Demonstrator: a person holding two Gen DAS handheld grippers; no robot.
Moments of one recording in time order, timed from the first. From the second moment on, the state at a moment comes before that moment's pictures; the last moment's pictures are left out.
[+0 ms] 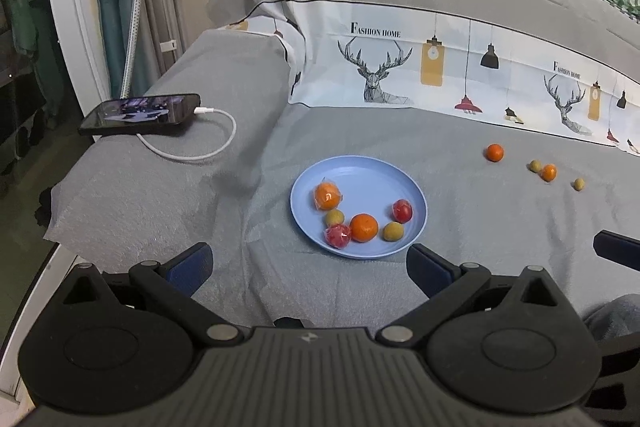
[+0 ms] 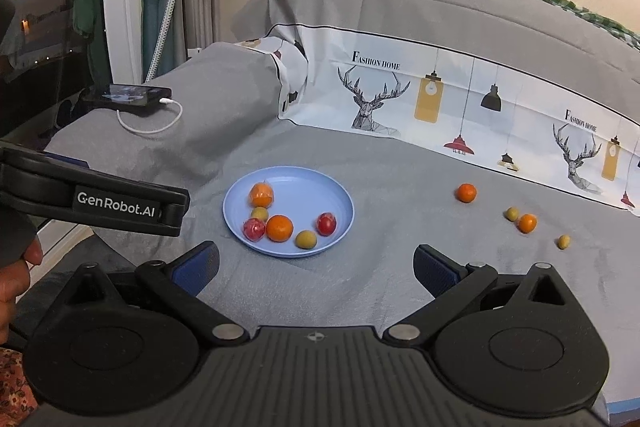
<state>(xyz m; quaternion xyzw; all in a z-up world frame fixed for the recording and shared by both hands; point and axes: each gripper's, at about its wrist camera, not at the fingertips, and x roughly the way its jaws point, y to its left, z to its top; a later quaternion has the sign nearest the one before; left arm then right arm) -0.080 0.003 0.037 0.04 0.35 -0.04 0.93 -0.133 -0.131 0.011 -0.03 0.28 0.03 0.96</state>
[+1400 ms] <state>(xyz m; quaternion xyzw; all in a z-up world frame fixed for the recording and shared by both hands) -0.062 0.001 0.022 0.05 0.37 -0.04 0.92 -0.113 -0.137 -0.006 0.00 0.31 0.04 0.95</state>
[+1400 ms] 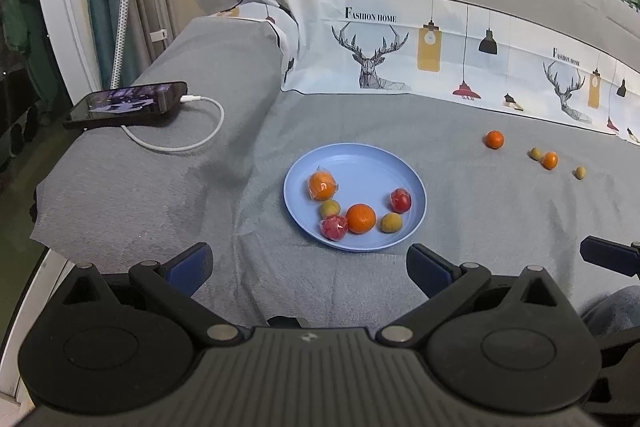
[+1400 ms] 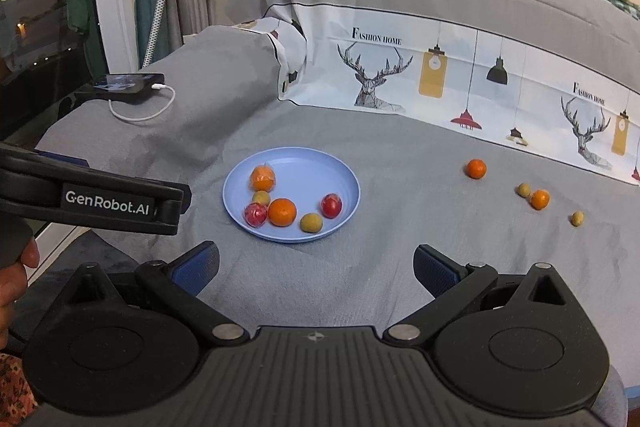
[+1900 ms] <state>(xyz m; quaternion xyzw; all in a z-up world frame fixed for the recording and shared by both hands) -0.023 -0.011 0.006 0.06 0.40 -0.04 0.91 -0.080 -0.157 -0.027 0.03 0.34 0.01 0.94</state>
